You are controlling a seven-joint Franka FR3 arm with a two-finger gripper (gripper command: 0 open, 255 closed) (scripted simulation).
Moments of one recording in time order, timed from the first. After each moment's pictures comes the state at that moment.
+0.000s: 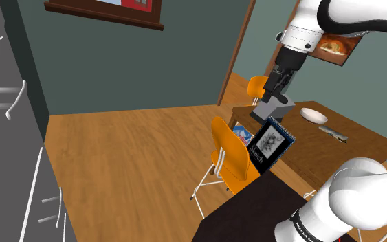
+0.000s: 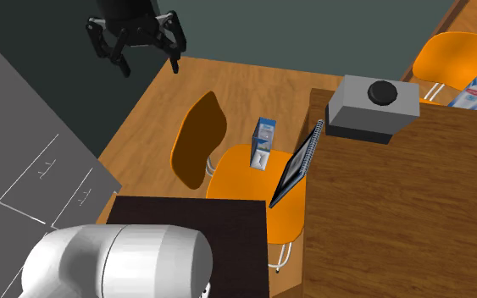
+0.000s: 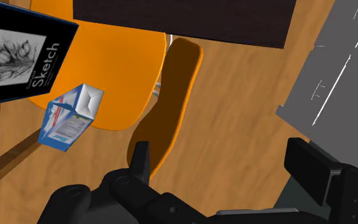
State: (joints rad) arm 0.02 -0.74 0.02 -2.33 -0.01 1.60 -0.09
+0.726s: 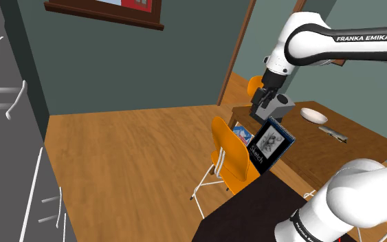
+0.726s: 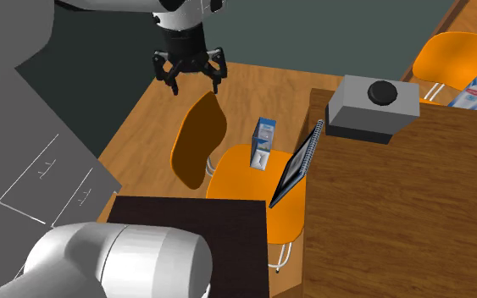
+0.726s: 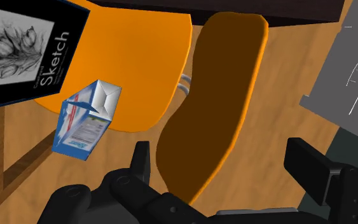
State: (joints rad) arm -0.04 -0.60 -0.08 -2.45 -0.06 1.86 -0.16
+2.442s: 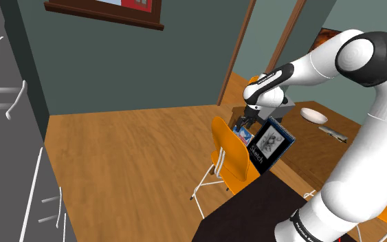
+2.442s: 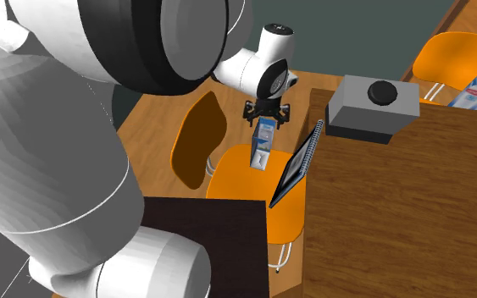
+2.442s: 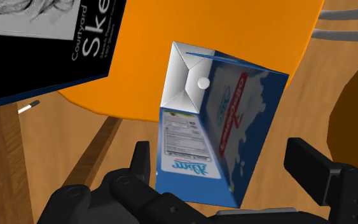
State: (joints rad) arm -0.17 0.22 -0.30 -2.27 0.12 2.49 -0.48
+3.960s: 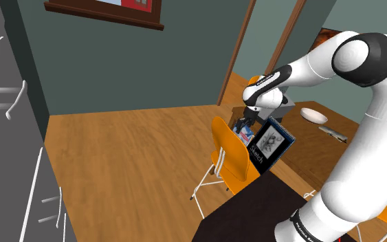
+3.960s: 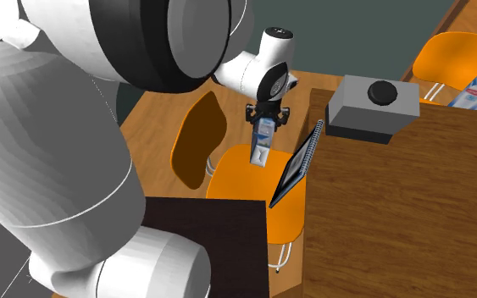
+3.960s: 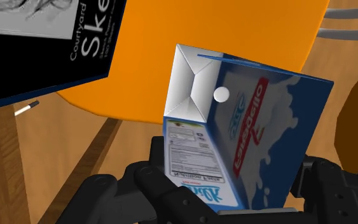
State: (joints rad) arm -0.18 0.24 -0.29 -2.26 0.14 2.51 -0.49
